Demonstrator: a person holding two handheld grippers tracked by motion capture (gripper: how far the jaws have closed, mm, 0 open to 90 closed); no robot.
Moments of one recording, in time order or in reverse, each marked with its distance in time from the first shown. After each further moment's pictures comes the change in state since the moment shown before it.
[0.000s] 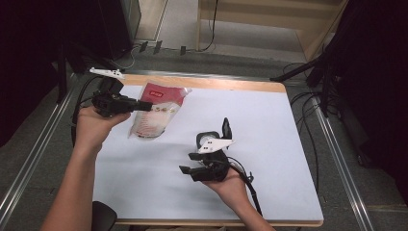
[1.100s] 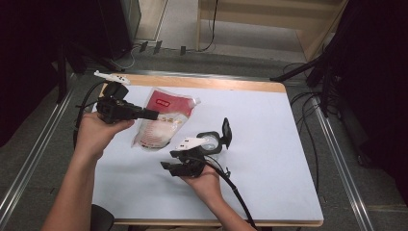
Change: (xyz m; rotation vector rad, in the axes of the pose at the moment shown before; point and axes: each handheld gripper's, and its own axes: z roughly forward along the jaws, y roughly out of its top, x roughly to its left) left arm -0.020 -0.003 0.004 0.050 -0.126 -0.033; right arm 0.004 0.006 0.072 -0.013 -0.021 0.016
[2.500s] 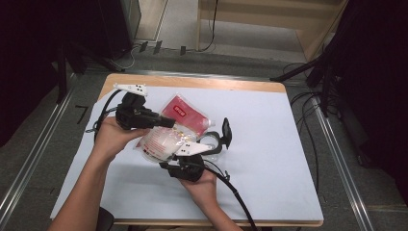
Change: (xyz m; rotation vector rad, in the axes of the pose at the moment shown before) left arm -0.006 -0.007 0.042 -0.036 -0.104 0.181; right arm 0.012 -0.008 -0.002 -0.138 0.020 -0.011
